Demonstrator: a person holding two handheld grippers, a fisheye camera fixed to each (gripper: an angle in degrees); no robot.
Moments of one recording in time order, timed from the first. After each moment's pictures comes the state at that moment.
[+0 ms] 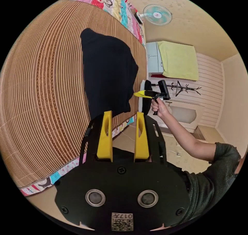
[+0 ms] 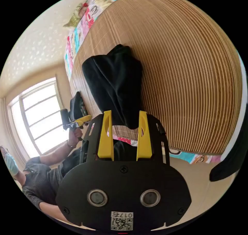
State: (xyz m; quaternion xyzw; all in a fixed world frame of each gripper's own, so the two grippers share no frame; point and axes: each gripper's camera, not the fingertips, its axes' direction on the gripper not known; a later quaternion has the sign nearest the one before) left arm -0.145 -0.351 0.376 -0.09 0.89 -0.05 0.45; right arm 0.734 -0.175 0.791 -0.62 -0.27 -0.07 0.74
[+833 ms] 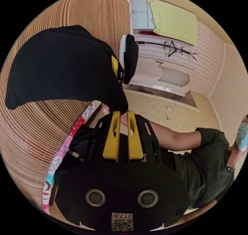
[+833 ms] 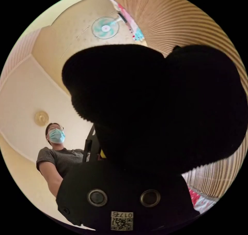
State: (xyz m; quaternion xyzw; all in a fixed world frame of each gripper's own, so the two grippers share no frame) left arm -0.149 -0.412 0.188 -0.35 0.87 0.19 0.29; right arm 0.671 -0.046 0.570 -0.17 -0.79 0.30 0.50
